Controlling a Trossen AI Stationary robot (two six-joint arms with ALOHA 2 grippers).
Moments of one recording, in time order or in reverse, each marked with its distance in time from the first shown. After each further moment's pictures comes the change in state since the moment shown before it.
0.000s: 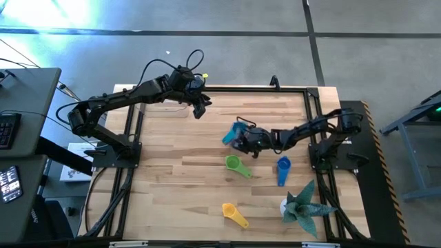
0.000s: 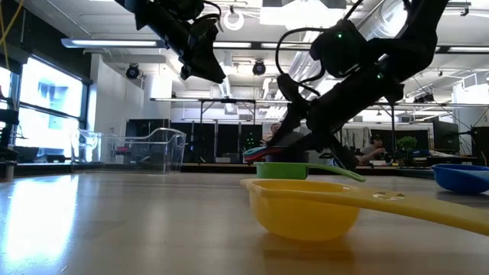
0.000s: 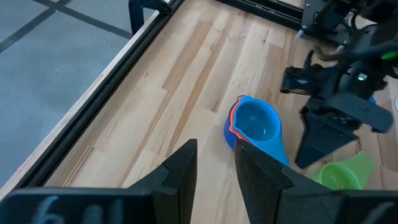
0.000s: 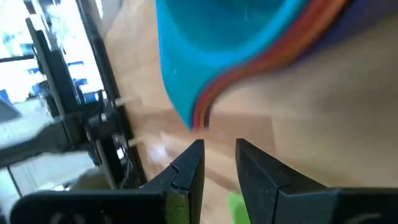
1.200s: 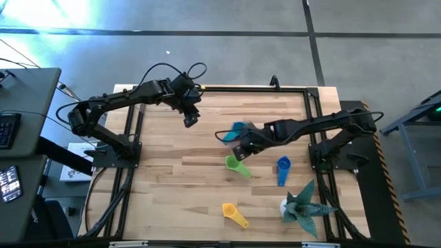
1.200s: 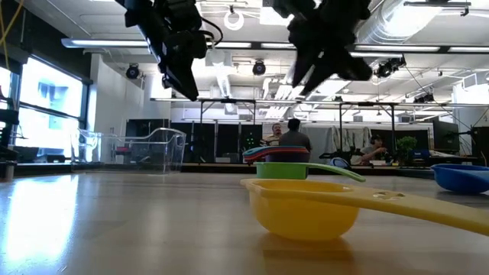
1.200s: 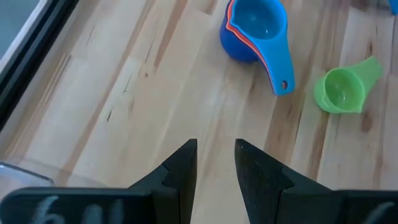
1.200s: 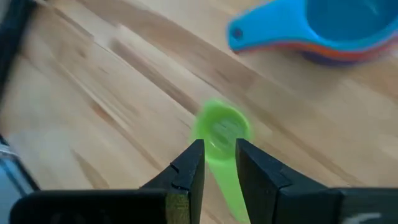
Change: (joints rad) left arm -0.010 0.000 -0.003 -0.325 0.004 0.073; right arm 0.132 -0.154 0.580 -1.181 0.024 -0.683
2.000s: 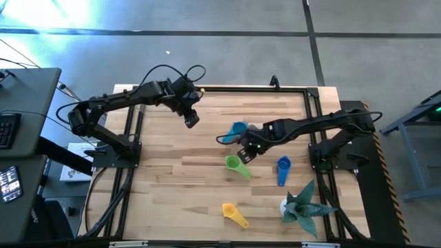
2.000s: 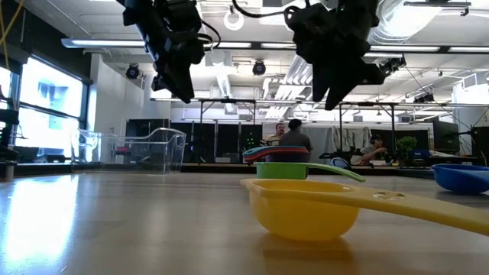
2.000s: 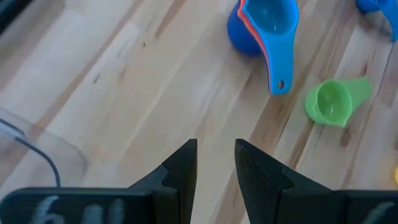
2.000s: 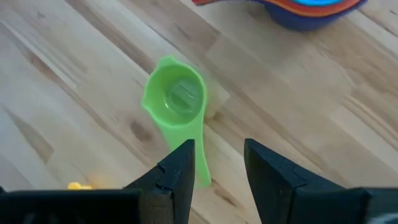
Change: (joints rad) left arm -0.017 0.000 -0.001 -0.053 0.000 -0.213; right arm -0.017 0.014 -0.002 -0.151 -0.064 -0.103
